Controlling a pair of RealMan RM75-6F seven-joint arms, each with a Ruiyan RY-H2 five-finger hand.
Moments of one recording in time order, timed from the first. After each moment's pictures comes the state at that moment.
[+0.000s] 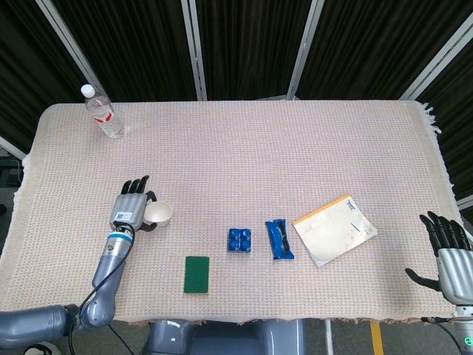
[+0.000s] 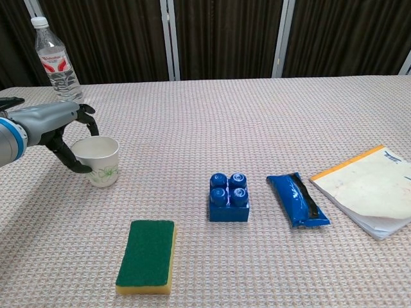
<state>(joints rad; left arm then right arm) -0.65 -1.59 -0.26 -1.64 0.70 1.15 0.71 0.05 -1.08 0.06 -1.59 -1.50 1.48 0.07</state>
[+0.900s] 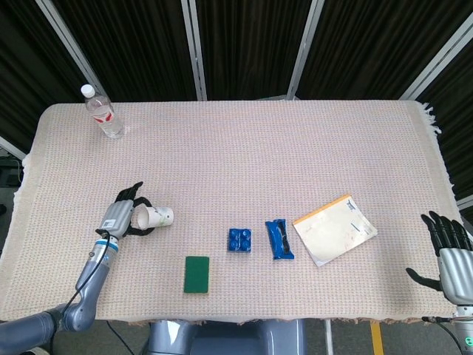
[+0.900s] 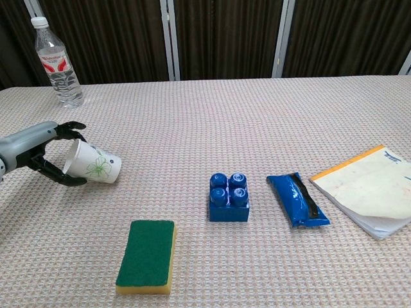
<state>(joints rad) -0.53 -1.61 -0.16 -1.32 1.08 1.00 0.03 0.05 -1.07 0.06 -1.60 -1.49 1.49 0.07</state>
